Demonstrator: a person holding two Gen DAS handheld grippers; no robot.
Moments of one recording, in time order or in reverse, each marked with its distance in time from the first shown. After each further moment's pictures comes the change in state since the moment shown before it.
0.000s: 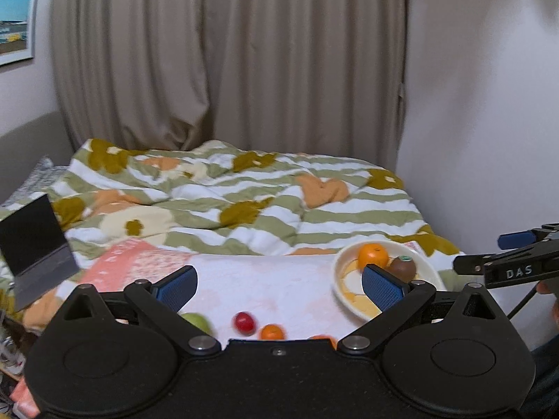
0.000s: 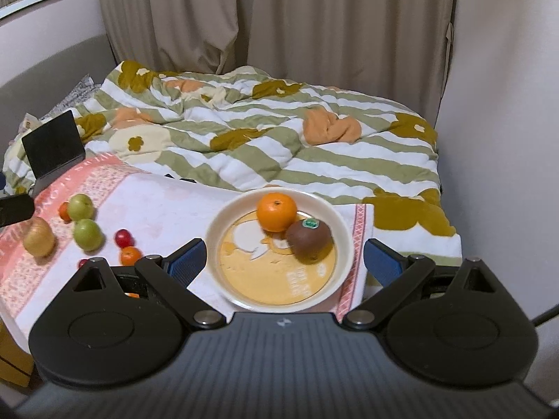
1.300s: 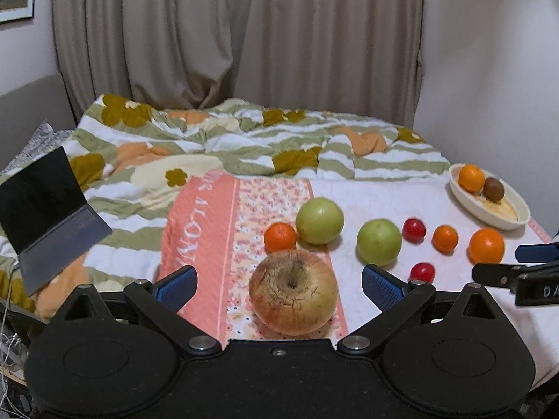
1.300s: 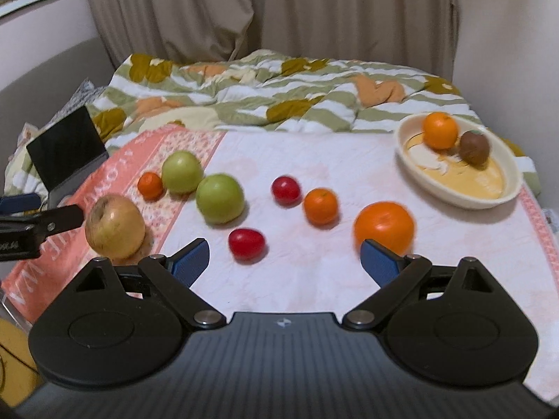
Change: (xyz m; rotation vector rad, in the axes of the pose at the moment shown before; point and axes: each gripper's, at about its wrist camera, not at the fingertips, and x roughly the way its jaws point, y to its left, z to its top) left arm 0.064 0.236 -0.097 0.045 0.102 -0.090; right arm 0.072 0.267 -0.084 0.148 0.010 -0.040
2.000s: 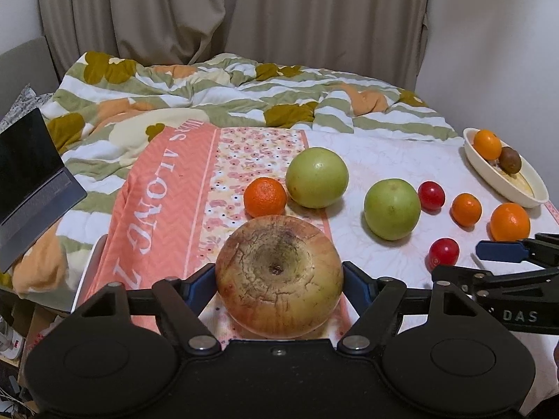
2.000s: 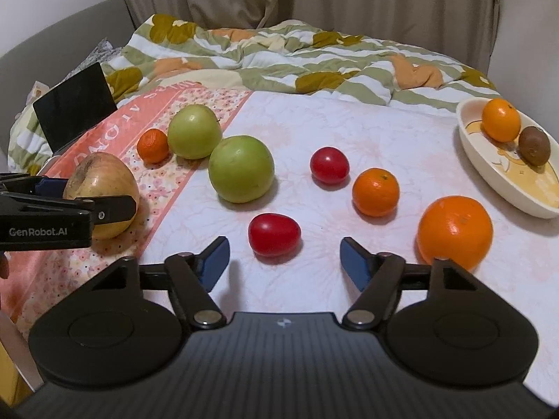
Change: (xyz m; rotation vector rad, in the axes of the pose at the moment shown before) left arm 0.058 -0.008 -0.006 -0.021 0.142 -0.023; right arm 0.067 0.022 -0.004 -0.093 0.084 0.054
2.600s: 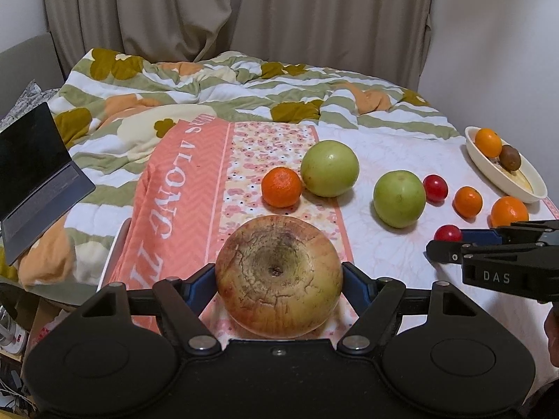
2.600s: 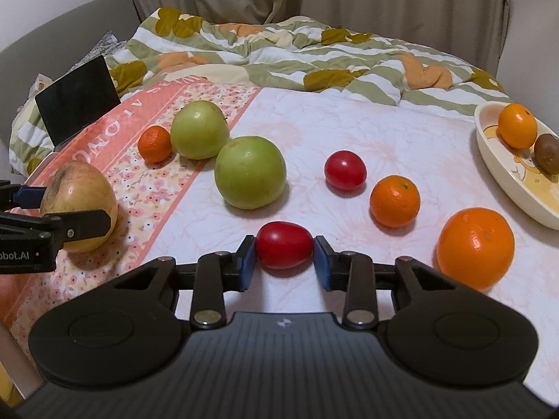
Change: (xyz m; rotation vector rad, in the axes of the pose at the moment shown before) left arm -0.014 0.012 -0.009 -0.013 0.007 0.004; right arm 0.014 0.006 0.006 -0.021 0.007 0.011
